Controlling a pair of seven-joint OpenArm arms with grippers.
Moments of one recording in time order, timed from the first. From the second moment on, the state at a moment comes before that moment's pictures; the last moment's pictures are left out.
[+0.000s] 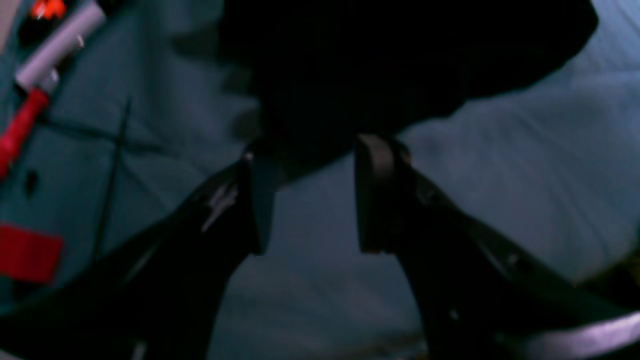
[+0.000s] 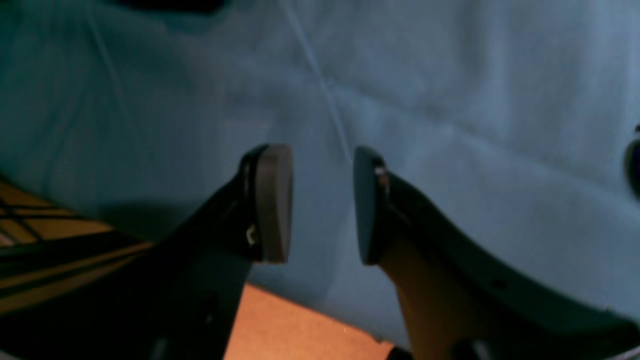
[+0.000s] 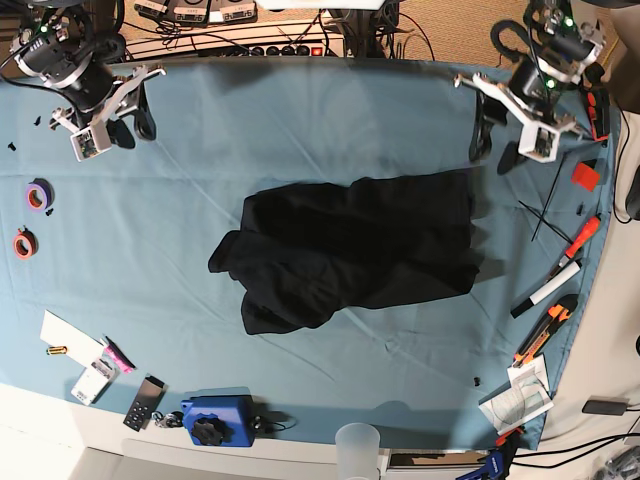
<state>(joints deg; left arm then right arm) 35.9 -10.4 -16.9 121.9 -22.6 -28.0 25.6 -36.8 22.0 33.5 125.2 36.9 31.2 -52.5</state>
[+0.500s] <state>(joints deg) 21.0 -13.1 -0.8 107.0 -19.3 -5.1 31.9 -17.1 21.5 16.0 108.8 27.0 25.0 -49.5</state>
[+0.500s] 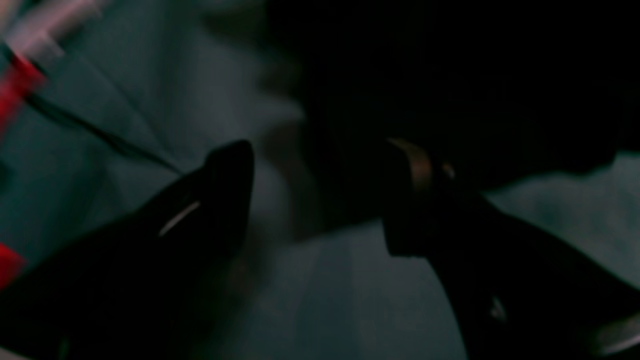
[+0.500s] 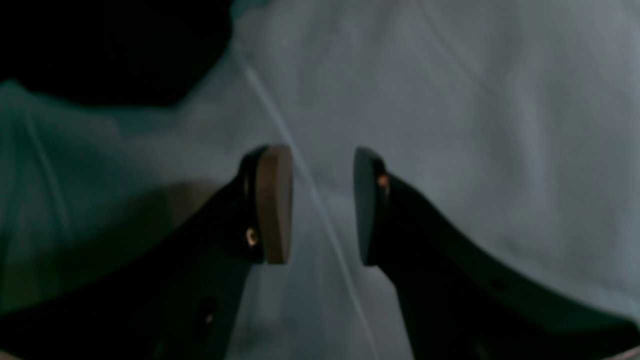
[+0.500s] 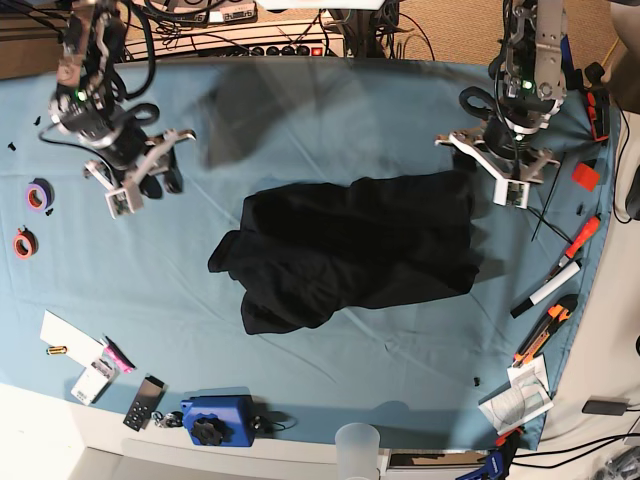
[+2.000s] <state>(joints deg) 22.5 -10.1 -11.6 118.4 -31.4 -9.7 40.5 2.7 8.2 24.7 120.4 34.0 32.3 -55.8</state>
